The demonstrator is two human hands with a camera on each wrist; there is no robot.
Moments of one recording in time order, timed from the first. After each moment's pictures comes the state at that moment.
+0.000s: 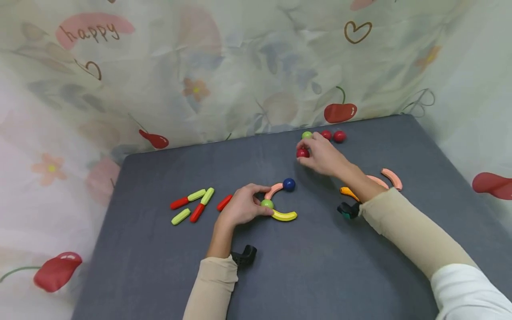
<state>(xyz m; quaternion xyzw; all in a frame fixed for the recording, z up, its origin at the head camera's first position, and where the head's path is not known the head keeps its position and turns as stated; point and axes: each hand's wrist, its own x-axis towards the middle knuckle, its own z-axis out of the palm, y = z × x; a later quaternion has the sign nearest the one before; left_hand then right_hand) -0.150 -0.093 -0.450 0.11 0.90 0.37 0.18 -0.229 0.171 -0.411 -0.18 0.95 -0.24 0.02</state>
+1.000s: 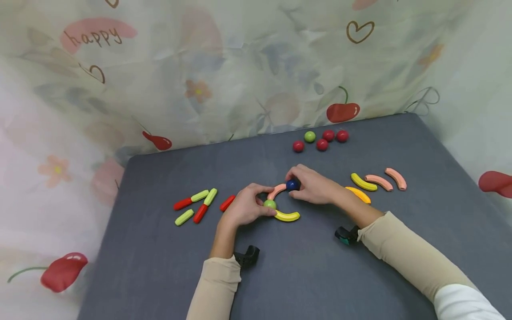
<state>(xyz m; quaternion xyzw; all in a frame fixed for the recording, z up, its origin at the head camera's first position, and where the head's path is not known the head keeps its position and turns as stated) -0.151 -0.094 -0.448 0.11 0.90 0.37 0.19 -0.191 0.150 -0.445 -0.26 0.91 -0.28 0.14</state>
